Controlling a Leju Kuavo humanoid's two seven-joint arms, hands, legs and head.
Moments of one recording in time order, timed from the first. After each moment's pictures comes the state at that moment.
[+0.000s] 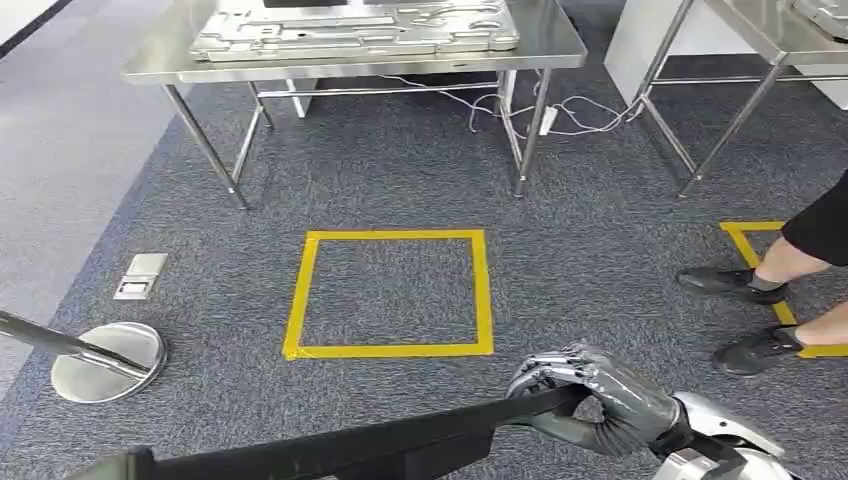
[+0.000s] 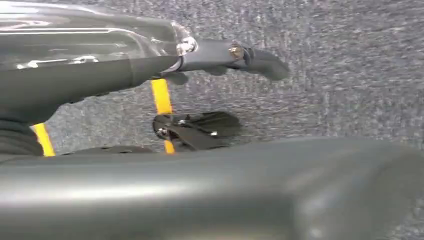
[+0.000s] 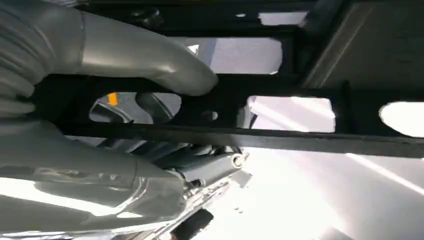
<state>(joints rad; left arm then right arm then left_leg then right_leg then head) -0.11 -0.17 1.15 -0.22 -1.12 -0.04 -0.29 0.05 -0.50 0.46 -2.00 0.20 0.24 -0.49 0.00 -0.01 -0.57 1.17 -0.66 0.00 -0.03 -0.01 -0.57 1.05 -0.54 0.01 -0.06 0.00</state>
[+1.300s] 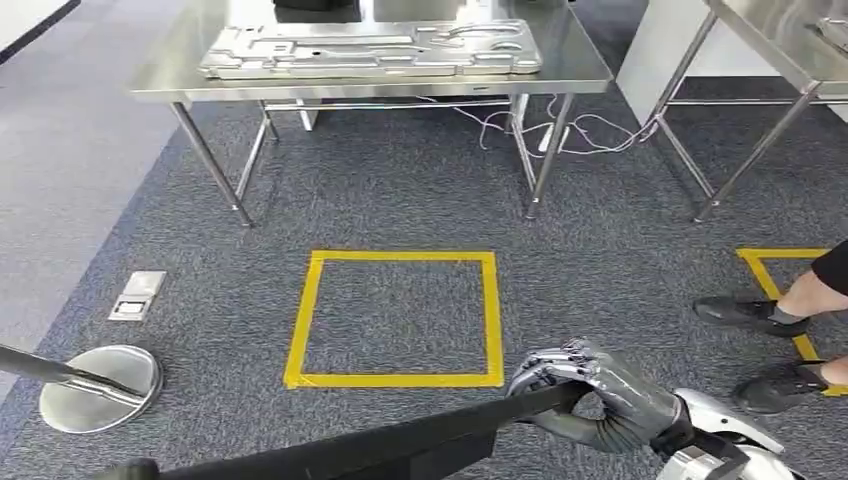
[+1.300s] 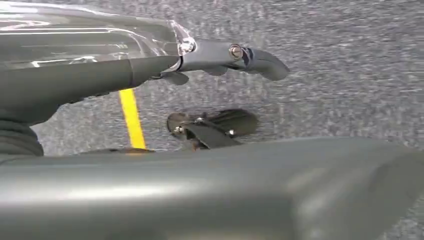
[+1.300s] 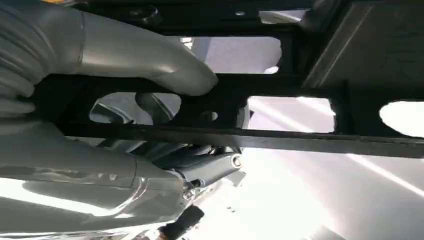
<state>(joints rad) -0.10 -0.17 1.15 -0.21 -1.11 -0.04 -0.29 0.03 -0.50 0.46 -2.00 0.19 0.24 -0.50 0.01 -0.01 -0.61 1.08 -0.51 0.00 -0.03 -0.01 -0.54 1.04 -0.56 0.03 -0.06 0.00</state>
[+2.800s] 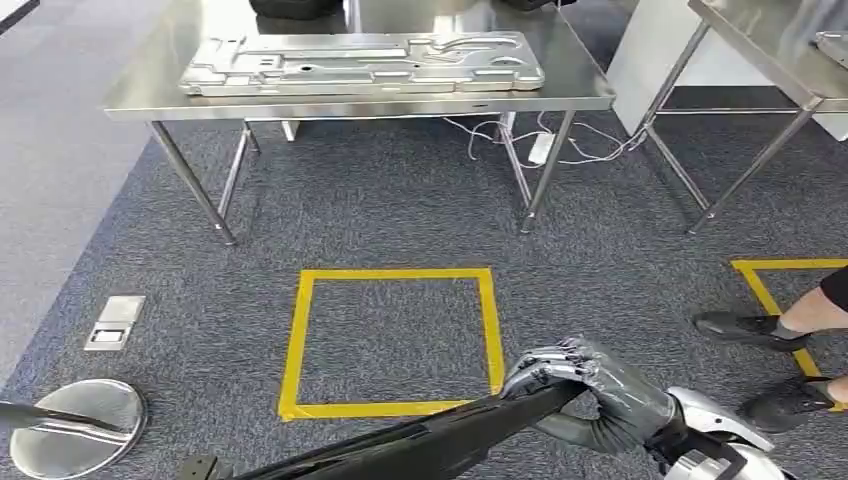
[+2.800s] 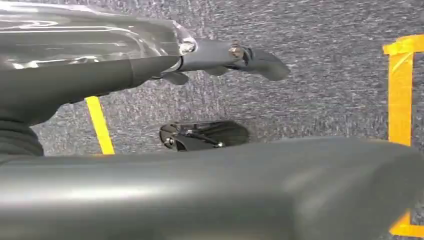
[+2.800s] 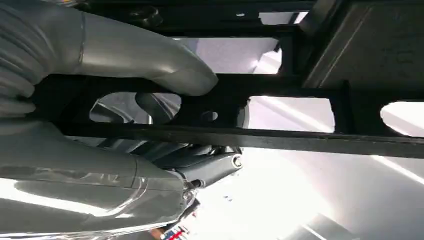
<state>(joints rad) -0.11 -0.17 1.15 -0.21 -1.12 -0.04 -0.29 0.02 -0.47 0.47 -2.00 0.19 0.23 -0.53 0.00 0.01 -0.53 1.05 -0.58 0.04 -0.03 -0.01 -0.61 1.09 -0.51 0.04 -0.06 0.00</state>
